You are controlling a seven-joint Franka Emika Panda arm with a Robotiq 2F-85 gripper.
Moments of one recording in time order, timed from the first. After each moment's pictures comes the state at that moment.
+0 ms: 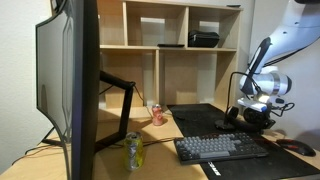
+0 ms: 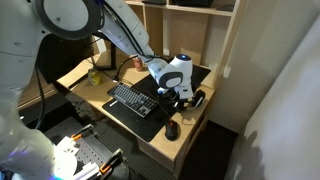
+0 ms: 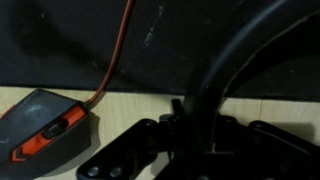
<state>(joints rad) -0.16 0.66 -0.22 -1.92 0.21 2.61 1.01</state>
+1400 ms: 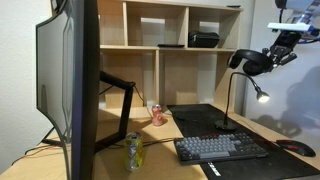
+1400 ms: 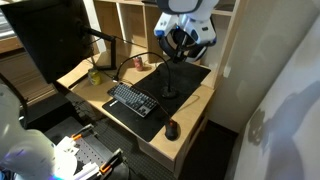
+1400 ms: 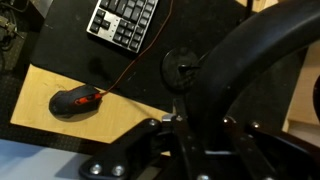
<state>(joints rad) -0.30 0.08 -0.22 -1.86 0.46 1.90 0.49</state>
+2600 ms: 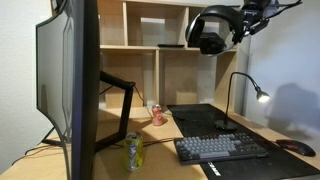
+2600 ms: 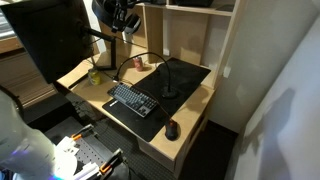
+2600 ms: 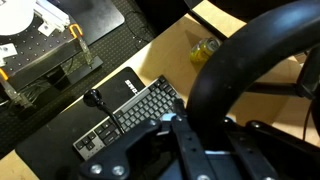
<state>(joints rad) -0.09 -0.14 -0.10 -1.86 0.50 1.42 0.46</state>
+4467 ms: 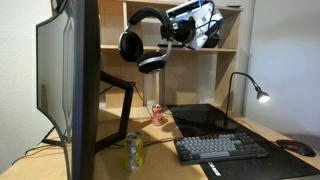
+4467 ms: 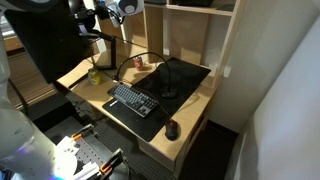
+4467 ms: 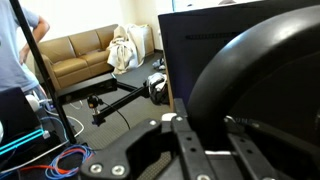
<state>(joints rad) 0.12 0.41 0.05 -1.52 1.09 0.99 1.16</state>
